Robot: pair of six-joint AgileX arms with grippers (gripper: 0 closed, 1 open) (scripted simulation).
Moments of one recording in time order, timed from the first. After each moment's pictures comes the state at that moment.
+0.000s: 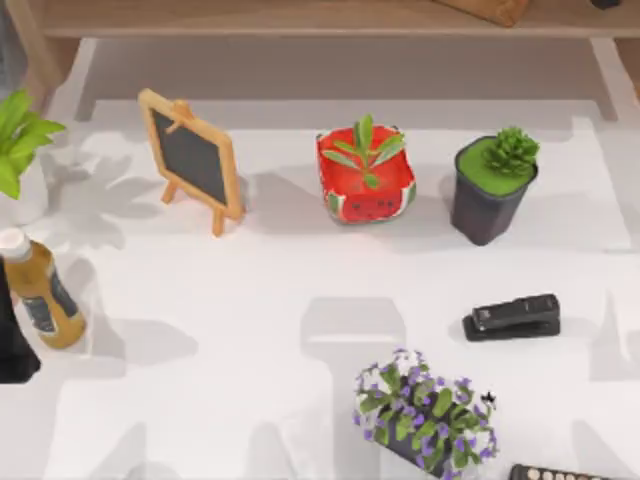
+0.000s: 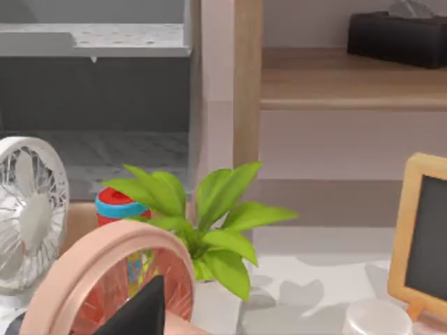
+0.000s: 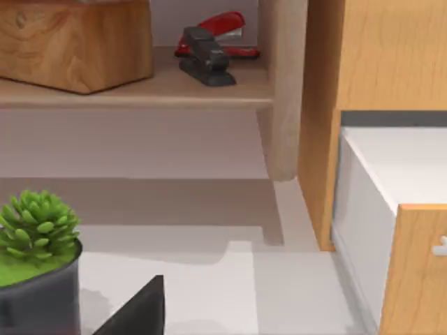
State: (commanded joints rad) left arm 0.00 0.00 0.00 0.00 0.00 0.00; right arm 0.00 0.00 0.00 0.00 0.00 0.00
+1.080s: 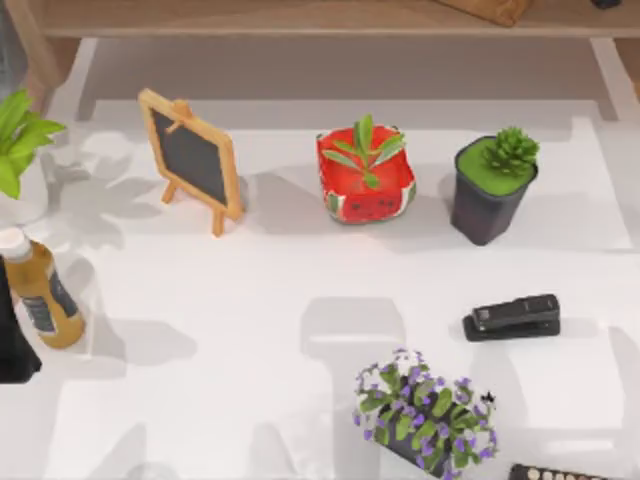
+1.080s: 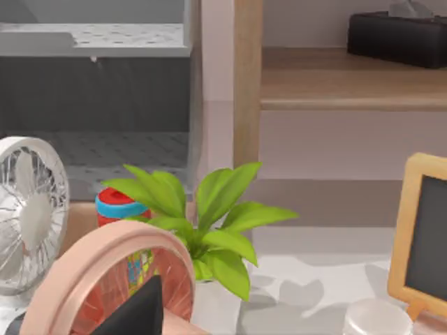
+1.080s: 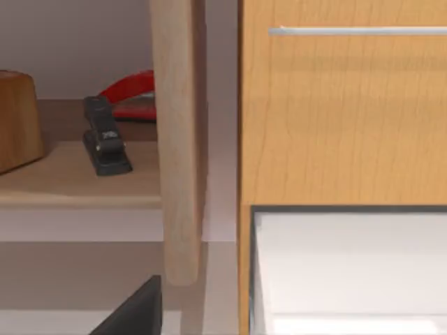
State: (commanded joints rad) left arm 0.00 0.00 0.00 0.00 0.00 0.00; right arm -0.49 0.99 0.32 0.67 -0.48 0.01
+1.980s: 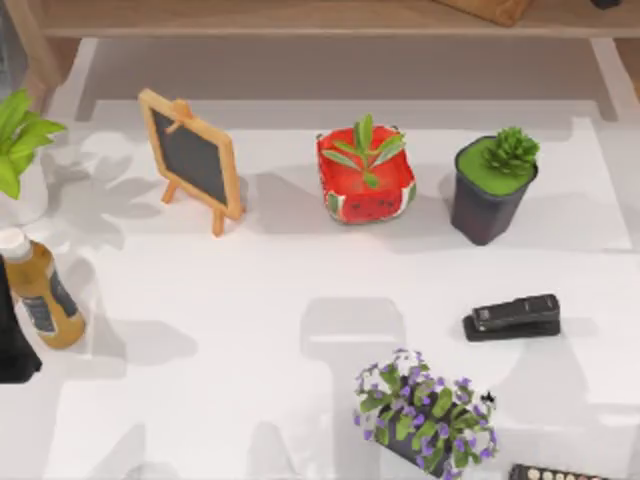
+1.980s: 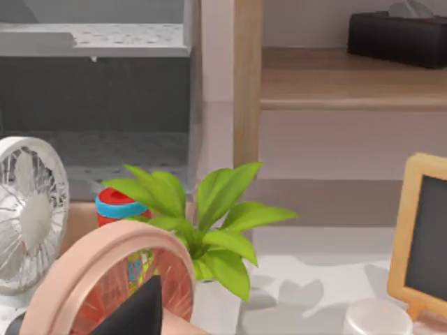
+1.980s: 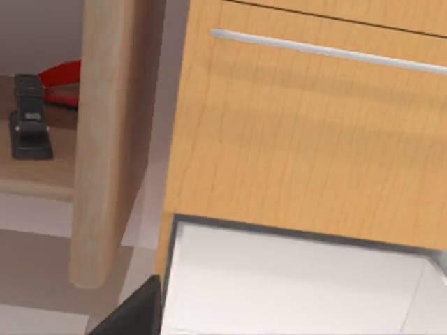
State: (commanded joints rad) left arm 0.00 0.00 0.00 0.00 0.00 0.00; right arm -0.59 1.21 0.38 0.86 -0.56 -0.13
